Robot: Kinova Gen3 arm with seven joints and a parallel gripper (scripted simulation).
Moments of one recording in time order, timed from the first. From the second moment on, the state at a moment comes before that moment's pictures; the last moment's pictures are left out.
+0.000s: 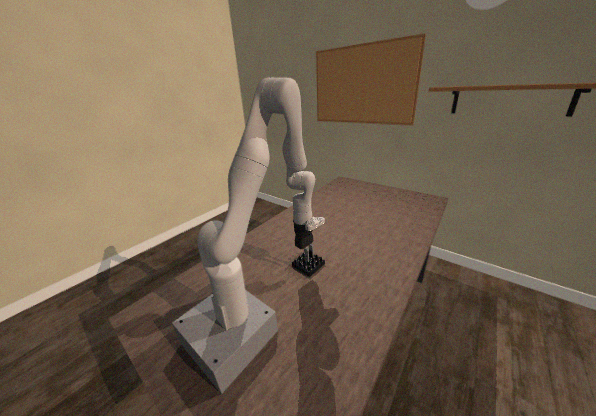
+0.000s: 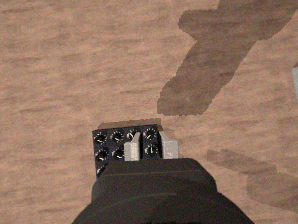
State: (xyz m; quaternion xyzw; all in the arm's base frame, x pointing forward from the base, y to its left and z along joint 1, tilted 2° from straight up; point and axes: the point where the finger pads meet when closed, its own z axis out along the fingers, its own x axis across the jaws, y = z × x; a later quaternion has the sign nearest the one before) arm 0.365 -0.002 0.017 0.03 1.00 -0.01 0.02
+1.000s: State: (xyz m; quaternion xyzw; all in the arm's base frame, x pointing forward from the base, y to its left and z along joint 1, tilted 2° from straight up) arm 0.367 -0.002 -0.012 0.03 1.00 0.00 0.02
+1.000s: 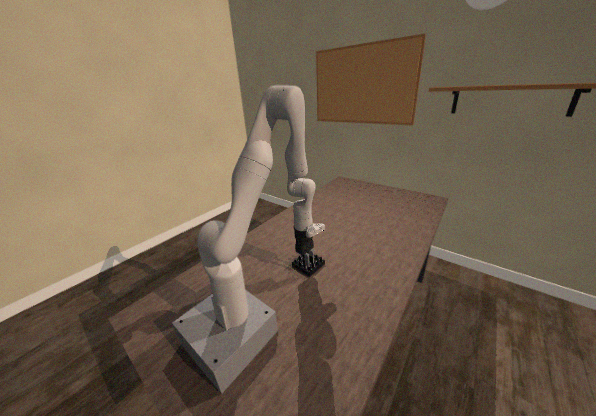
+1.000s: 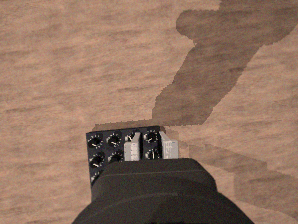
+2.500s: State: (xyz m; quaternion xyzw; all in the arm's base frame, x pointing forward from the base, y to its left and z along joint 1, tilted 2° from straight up) arm 0.365 -0.002 -0.025 0.03 1.00 -0.01 0.02
